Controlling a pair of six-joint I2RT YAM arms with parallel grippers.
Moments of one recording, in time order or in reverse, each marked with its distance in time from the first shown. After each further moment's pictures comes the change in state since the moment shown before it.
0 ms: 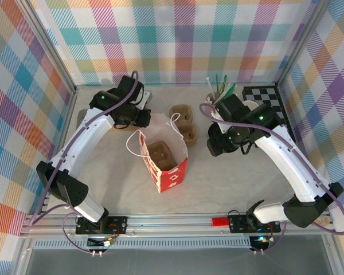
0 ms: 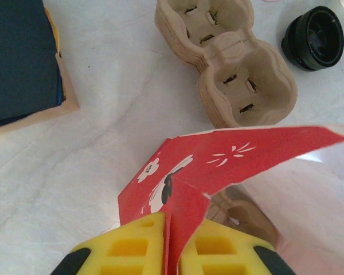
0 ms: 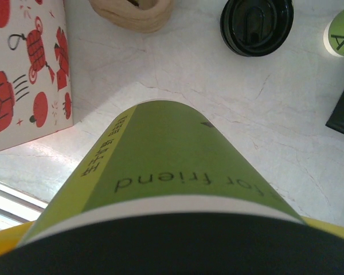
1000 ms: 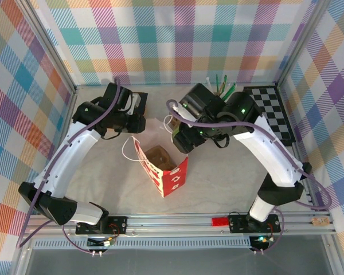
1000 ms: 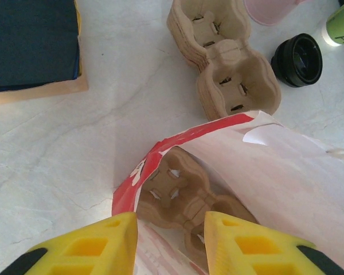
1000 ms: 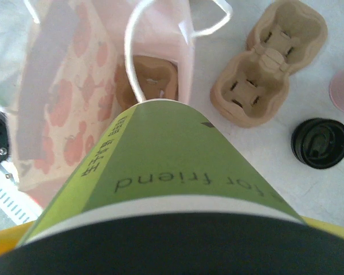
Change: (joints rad) left arm 0.000 -0.183 -0.103 -0.003 -0.019 -0.125; right arm 0.344 0.335 0.658 -0.140 0.018 0.010
